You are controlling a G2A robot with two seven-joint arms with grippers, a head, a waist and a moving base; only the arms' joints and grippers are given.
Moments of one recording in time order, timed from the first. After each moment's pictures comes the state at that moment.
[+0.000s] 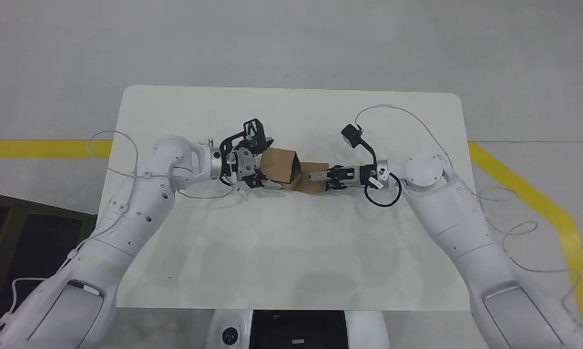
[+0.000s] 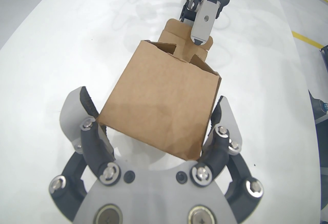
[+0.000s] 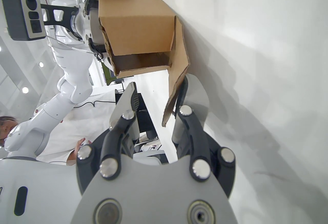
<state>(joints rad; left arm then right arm) 0.72 -1.07 -0.88 -1.16 1.05 -1.00 -0.21 -0.71 -1.24 0.94 -0.94 0.21 -0.31 1.16</state>
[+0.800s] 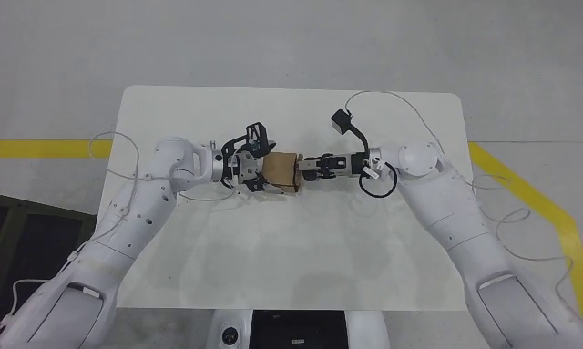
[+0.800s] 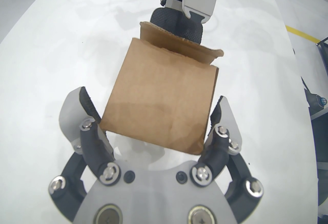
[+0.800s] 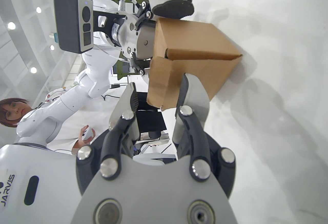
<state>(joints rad) 0.74 -1.07 -0.89 -1.19 1.05 -1.01 -0.23 -0.66 -1.27 0.90 -0.94 0.31 -0.35 1.17</state>
